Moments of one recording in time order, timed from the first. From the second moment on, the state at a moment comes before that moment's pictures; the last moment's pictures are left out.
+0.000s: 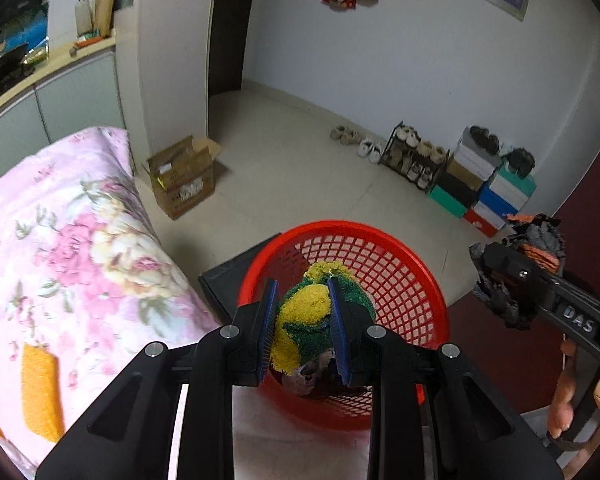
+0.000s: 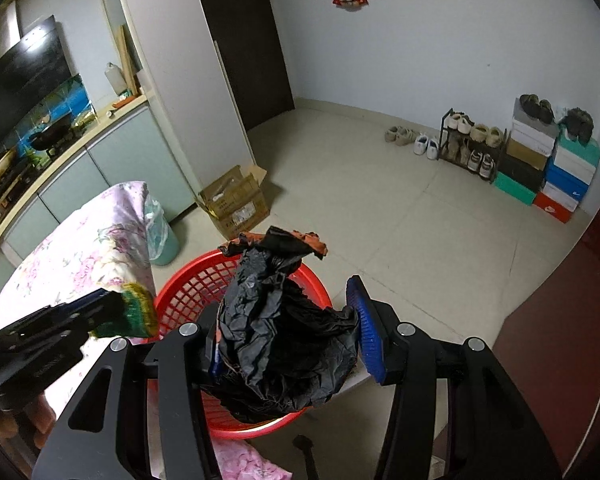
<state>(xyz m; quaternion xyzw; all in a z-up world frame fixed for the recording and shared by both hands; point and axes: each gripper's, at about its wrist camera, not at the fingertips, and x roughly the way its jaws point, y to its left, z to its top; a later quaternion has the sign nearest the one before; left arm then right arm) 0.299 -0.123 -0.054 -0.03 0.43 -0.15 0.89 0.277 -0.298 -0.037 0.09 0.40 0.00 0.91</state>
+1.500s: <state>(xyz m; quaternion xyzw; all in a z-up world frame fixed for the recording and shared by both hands) 0.276 -0.088 -0.028 -0.03 0.39 -0.06 0.92 0.259 -0.276 -0.037 0.09 0.40 0.05 0.91</state>
